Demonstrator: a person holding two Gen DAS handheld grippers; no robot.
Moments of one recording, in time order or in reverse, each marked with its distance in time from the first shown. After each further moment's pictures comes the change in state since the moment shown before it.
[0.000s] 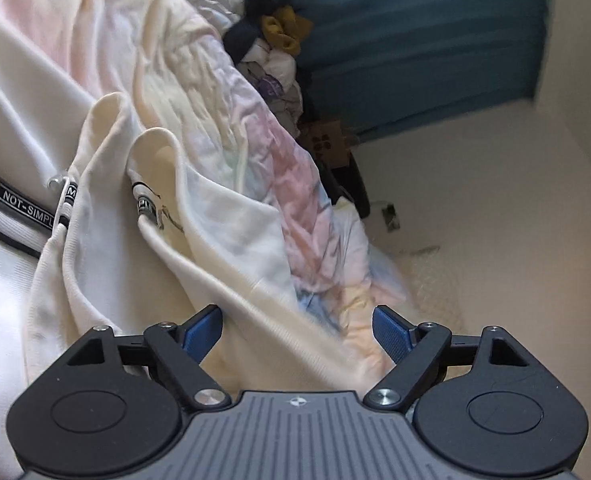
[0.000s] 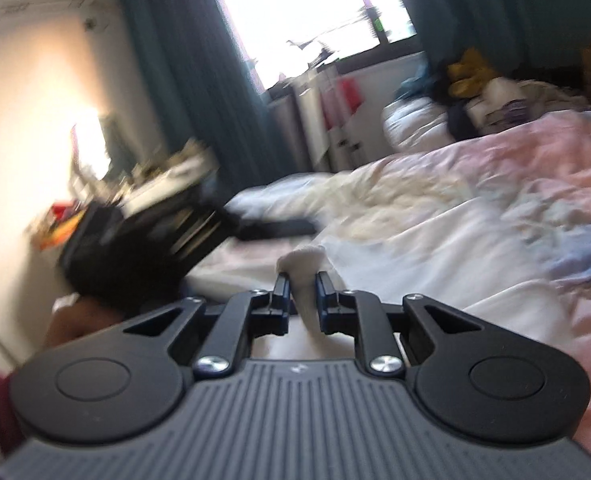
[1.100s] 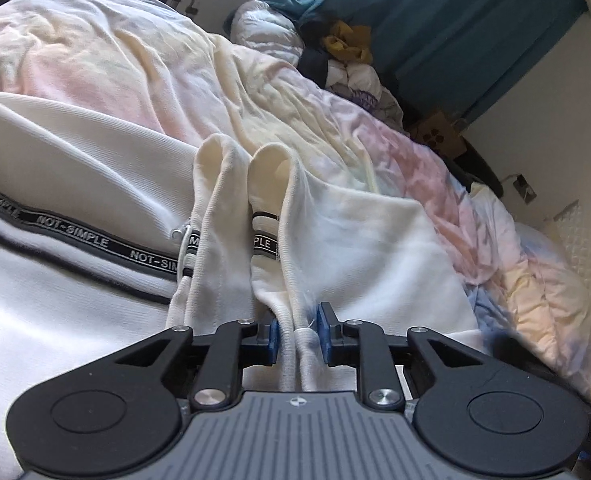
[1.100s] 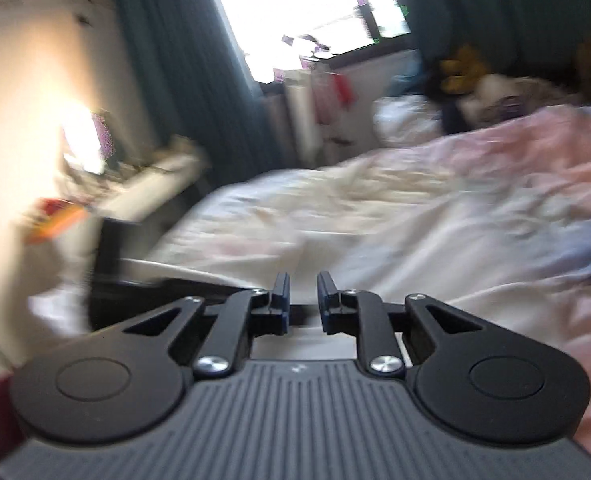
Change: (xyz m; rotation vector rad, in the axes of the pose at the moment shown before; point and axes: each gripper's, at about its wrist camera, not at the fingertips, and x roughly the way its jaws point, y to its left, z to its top) left arm 0.006 0.003 -0.021 0.300 -0.082 0.487; right arm 0.028 -0.029 0.002 0.046 0.000 -0.120
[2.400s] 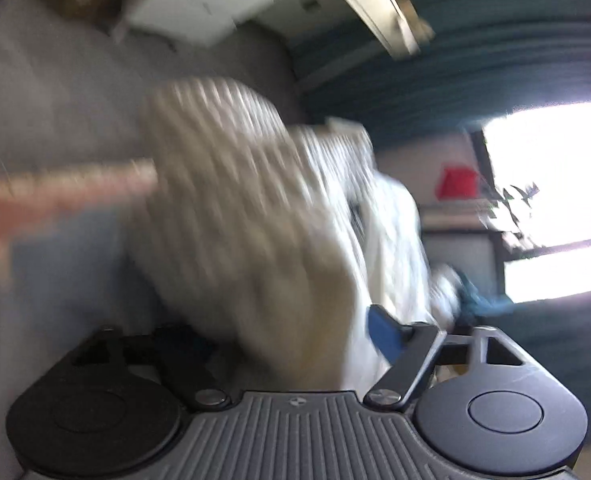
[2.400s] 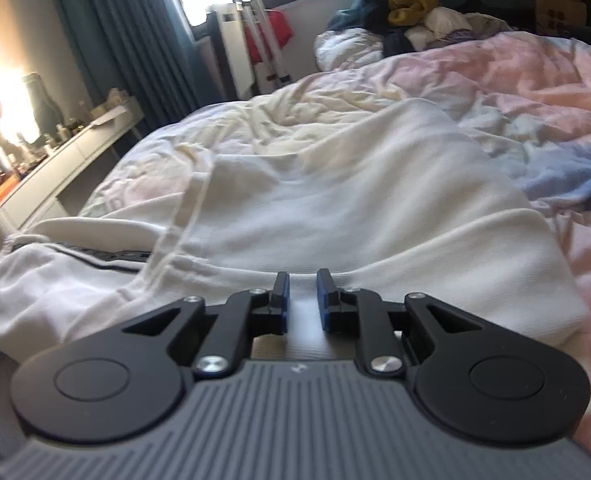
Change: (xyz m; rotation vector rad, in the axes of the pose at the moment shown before) left arm -0.247 0.208 -0.023 -0.978 -0.511 0.236; right arm 0.043 -0.009 -0.028 0.028 0.151 -0.076
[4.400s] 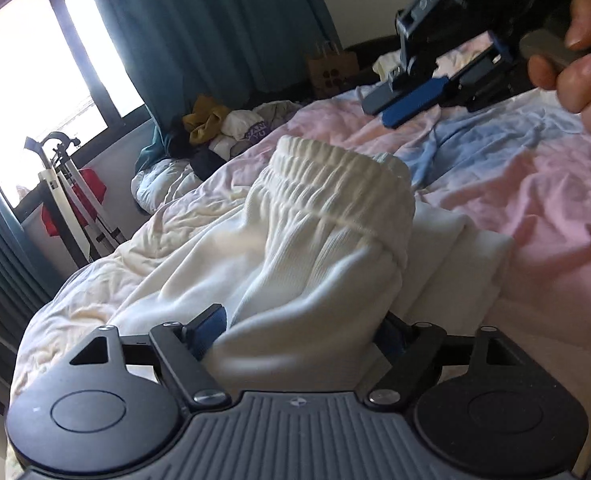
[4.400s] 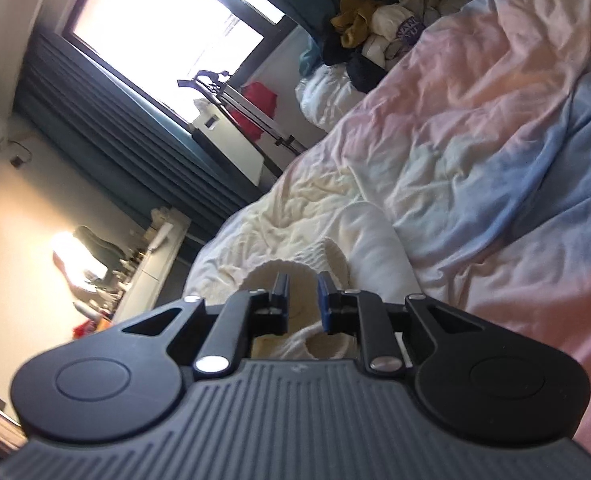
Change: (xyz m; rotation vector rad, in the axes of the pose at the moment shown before) left arm -0.016 -0.124 -0.436 2.008 0.064 -0.308; right arm -0.093 -0.141 0.061 0.470 -0.079 0.207
